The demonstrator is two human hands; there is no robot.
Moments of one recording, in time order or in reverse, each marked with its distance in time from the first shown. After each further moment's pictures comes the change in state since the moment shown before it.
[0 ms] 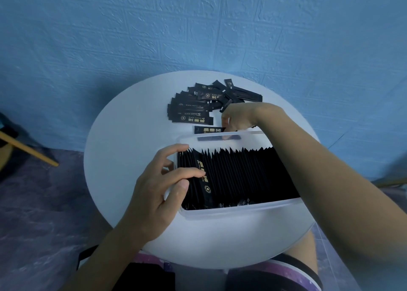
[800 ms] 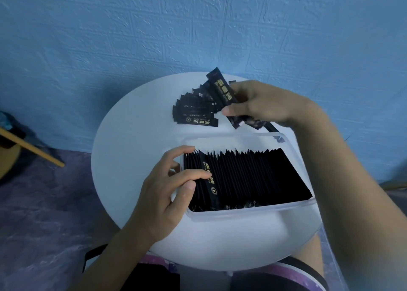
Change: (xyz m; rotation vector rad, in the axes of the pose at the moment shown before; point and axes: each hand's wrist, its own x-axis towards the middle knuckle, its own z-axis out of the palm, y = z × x) left_hand 0.000 0.000 -0.001 0.012 -0.003 0.004; right_hand -0.072 -0.012 -0.016 0.747 0.281 -0.319
